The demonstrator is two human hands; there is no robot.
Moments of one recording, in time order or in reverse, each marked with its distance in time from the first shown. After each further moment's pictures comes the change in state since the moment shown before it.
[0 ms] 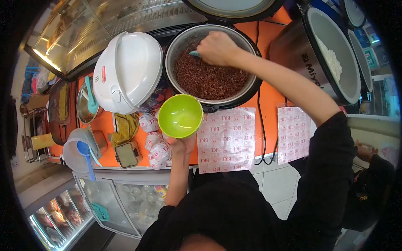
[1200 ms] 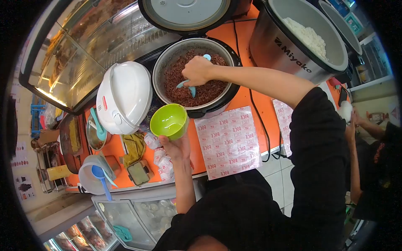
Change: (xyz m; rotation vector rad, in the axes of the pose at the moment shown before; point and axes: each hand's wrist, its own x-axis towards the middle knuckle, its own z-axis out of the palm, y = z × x) left_hand 0.008 0.009 0.020 0.073 0.078 0.137; right_hand -0.016 -0.020 0.009 0.387 -0.167 0.058
